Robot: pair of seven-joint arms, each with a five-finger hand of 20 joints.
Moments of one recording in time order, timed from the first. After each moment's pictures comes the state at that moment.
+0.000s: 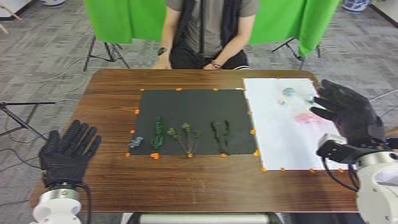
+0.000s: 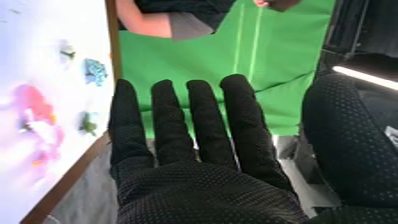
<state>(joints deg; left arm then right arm) 128.3 -61.4 -94.4 -121.8 6.2 17.7 24.6 -122.6 -54.5 104.3 -126.5 -56.3 16.5 4.2</state>
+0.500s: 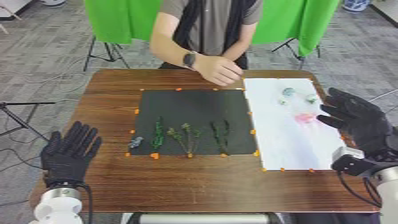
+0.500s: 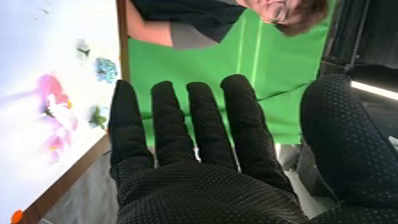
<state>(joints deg) 127.9 -61.4 -94.0 -122.2 5.2 20.8 24.4 -128.2 -61.0 114.0 -127.9 -56.1 2.1 4.7</state>
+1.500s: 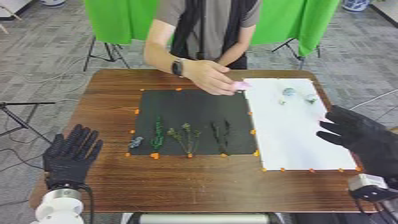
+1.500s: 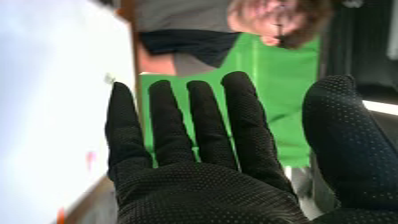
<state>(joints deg) 128.0 -62.0 -93.9 -122.5 4.7 22.2 23.9 -123.8 -80.8 122.8 -123.8 -55.8 -26.3 7.5</state>
